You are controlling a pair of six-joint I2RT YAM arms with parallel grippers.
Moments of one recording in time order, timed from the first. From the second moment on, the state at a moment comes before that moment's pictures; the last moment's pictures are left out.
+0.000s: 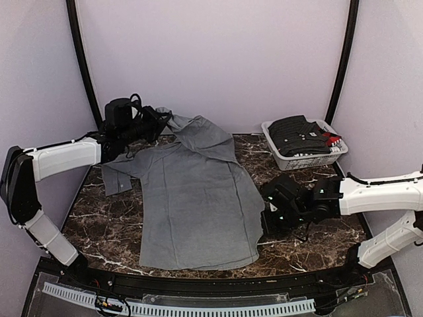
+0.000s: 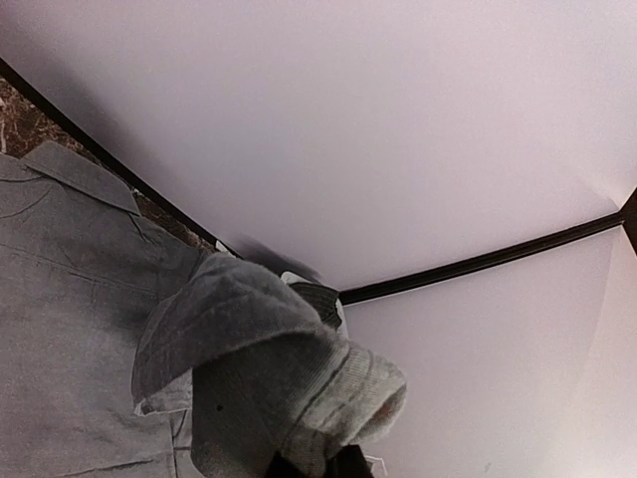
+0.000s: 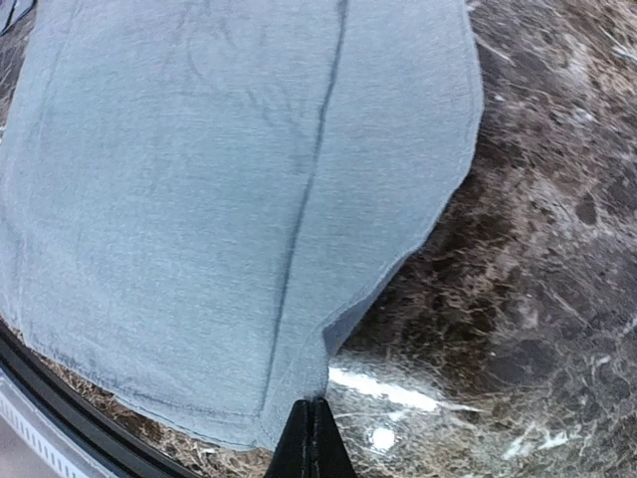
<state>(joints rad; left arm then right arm) -0.46 1.57 1.16 0.27 0.15 -1.19 1.09 1.29 0.82 -0.62 0.19 0.75</state>
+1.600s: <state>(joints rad) -0.35 1.32 0.96 0.13 0.00 -1.04 1.14 1.54 0.90 -0.41 -0.14 0.56</state>
